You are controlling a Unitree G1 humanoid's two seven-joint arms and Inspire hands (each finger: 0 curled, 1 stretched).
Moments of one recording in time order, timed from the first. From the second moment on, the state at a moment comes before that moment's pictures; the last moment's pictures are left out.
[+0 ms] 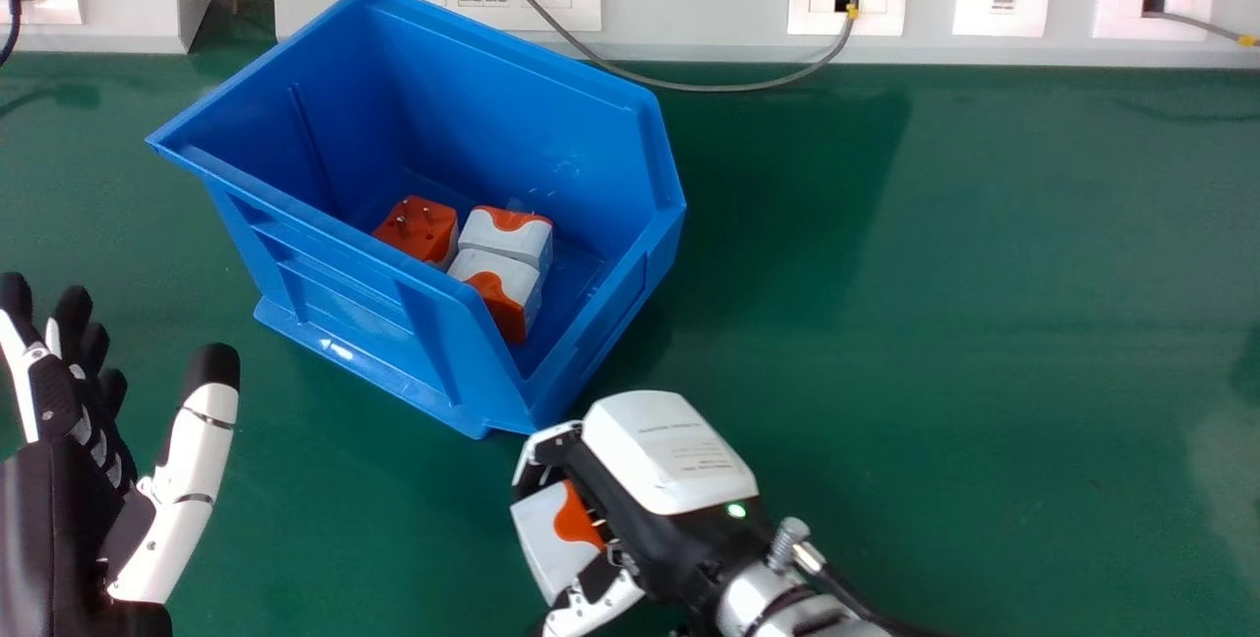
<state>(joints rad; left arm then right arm) 0.50 -0.03 0.26 -0.40 -0.04 -0.25 0.02 -0.19 -0.17 0.65 0.33 -0.83 -0.04 -0.18</state>
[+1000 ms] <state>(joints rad) 0.47 -0.03 0.22 -0.38 -0.02 -0.25 0.04 -0.10 -0.30 0.37 -0.13 -0.82 -0.04 -0.14</state>
